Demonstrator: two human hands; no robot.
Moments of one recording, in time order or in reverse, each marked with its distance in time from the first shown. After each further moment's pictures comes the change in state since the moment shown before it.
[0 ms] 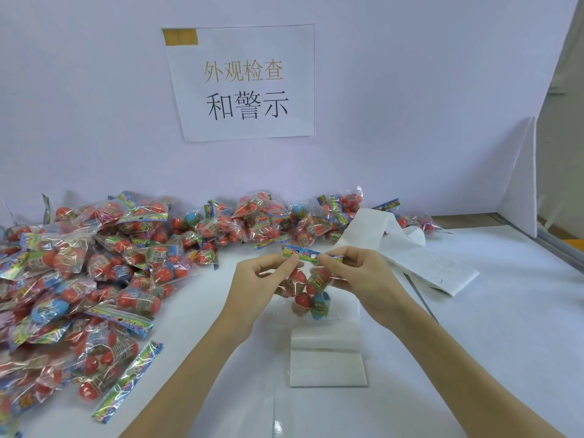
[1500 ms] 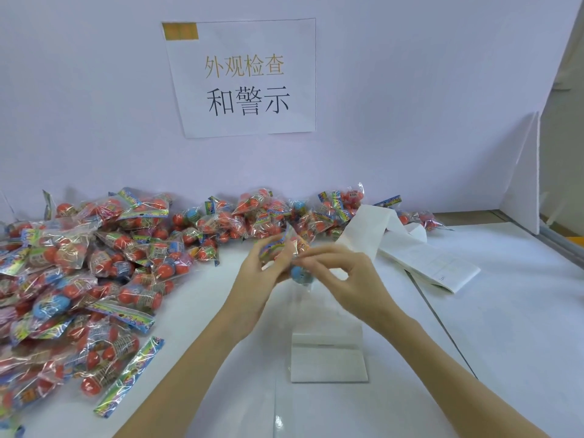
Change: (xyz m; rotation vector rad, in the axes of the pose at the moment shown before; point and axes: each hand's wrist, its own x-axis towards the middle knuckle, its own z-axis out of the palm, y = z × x) left_hand 0.012 -0.013 -0.003 -0.291 -0.062 -0.053; right_hand -0.007 0.016 0.013 -0.569 -0.007 -0.578
